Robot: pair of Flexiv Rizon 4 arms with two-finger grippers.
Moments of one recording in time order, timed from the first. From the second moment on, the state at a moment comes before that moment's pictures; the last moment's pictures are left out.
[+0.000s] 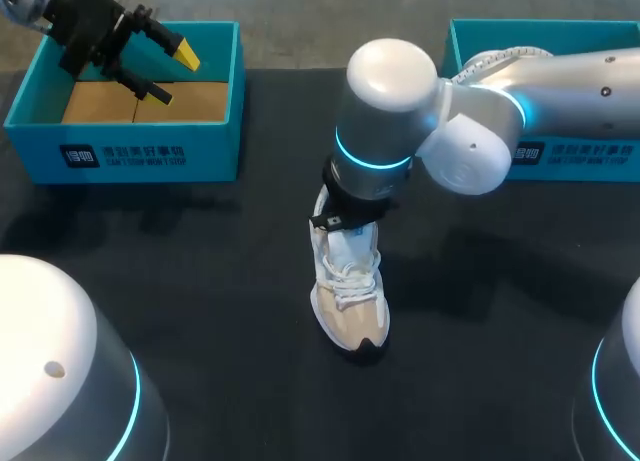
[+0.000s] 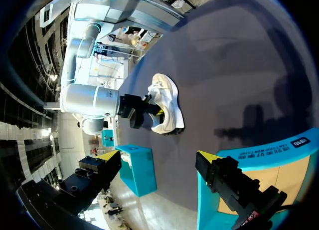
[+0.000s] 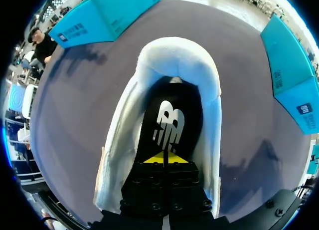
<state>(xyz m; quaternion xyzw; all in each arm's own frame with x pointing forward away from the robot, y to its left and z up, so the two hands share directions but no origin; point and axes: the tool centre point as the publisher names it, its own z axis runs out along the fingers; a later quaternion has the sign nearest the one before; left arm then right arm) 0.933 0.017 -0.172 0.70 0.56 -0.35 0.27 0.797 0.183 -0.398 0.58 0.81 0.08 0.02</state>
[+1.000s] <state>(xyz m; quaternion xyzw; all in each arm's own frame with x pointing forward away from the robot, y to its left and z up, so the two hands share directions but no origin) 0.933 0.017 -0.172 0.70 0.56 -0.35 0.27 0.840 0.188 -0.395 0.56 0.82 0.06 0.03</state>
